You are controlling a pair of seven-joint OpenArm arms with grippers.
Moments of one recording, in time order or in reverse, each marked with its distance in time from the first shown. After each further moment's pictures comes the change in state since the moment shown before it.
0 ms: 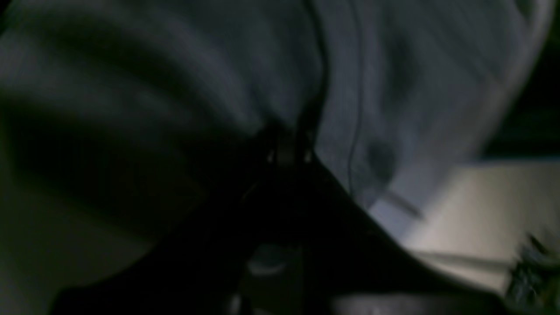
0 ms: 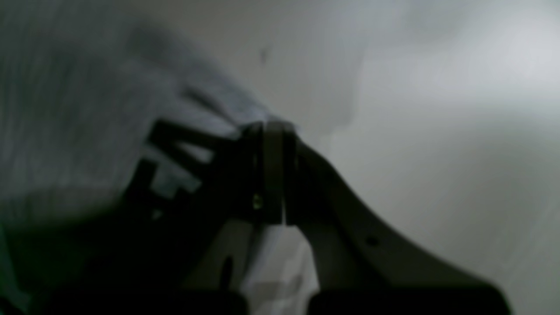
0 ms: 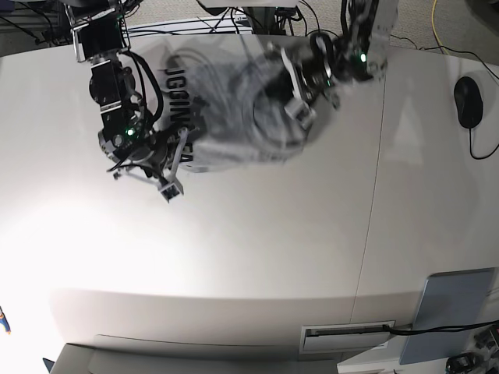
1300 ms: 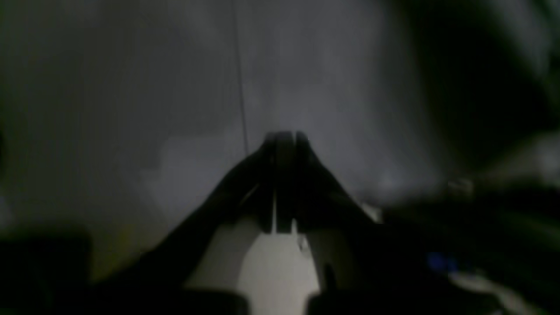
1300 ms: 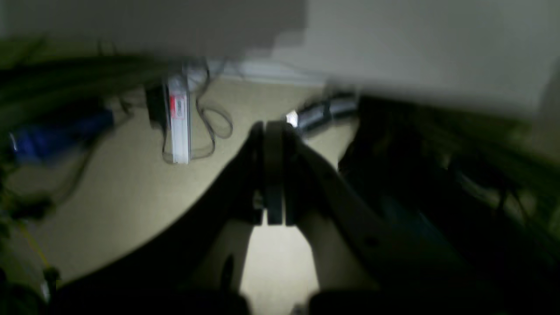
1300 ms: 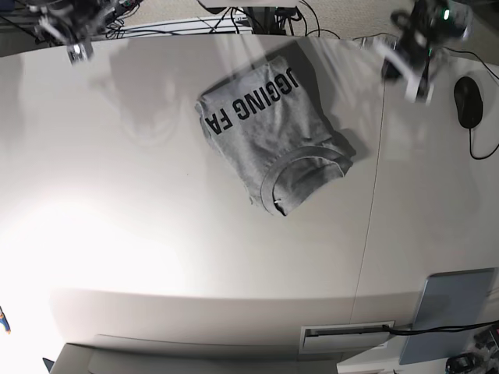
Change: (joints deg) left arm 25.6 -0.5 -34.8 22.9 -10.9 3.3 10.5; right arm -63.7 -1.7 41.9 37.5 14.2 -1.1 1.9
